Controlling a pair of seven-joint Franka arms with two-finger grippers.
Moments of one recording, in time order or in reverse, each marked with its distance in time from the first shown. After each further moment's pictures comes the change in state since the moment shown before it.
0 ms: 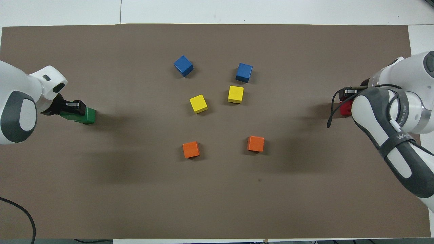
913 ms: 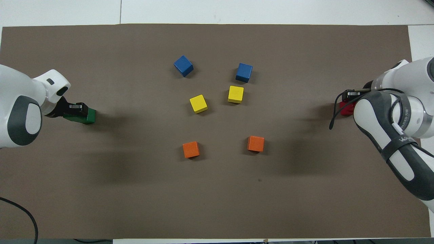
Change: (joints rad) left arm 0.002 0.003 0.000 -0.037 -0.001 0.050 0.000; right arm -0.015 -0.019 0.000 -0.048 0.000 0.058 -0.024
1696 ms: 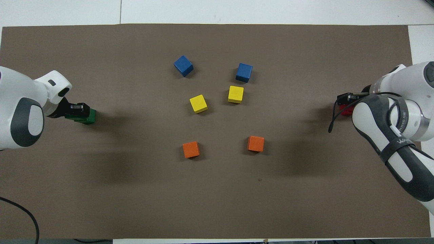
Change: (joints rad) left arm 0.000 0.001 0.000 -0.019 -0.001 0.032 0.001; right arm -0.002 -0.003 0.000 -0.023 -0.001 -0.001 0.000
